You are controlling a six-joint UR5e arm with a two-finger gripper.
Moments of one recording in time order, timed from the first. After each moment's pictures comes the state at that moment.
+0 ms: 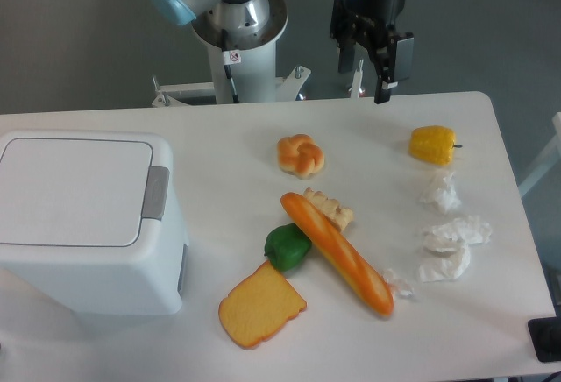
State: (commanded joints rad) arm 2.78 -1.46 -1.68 -1.30 1.30 1.84
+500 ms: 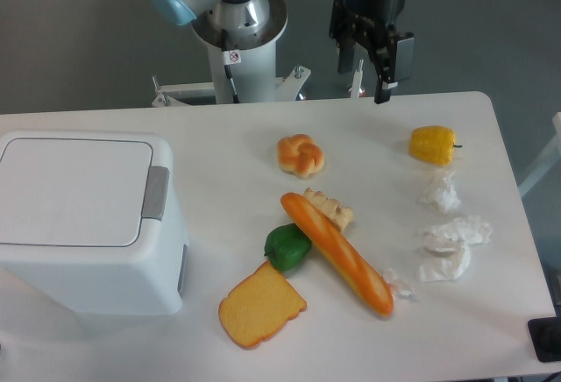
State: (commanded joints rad) arm 2.78 -1.46 -1.68 -1.30 1.29 1.81
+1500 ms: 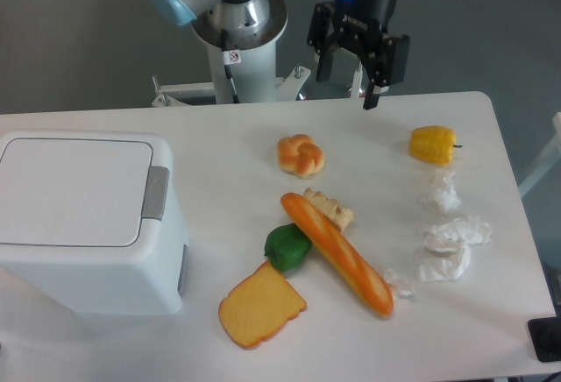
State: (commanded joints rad) arm 2.76 -1.46 -1.66 -1.30 1.10 1.49
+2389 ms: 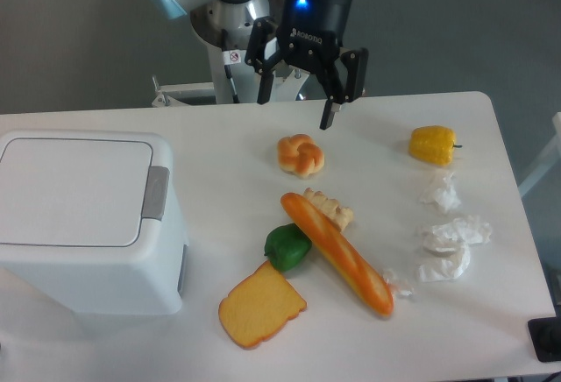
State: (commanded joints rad) arm 2.59 -1.53 -1.58 -1.21 1.10 0.93
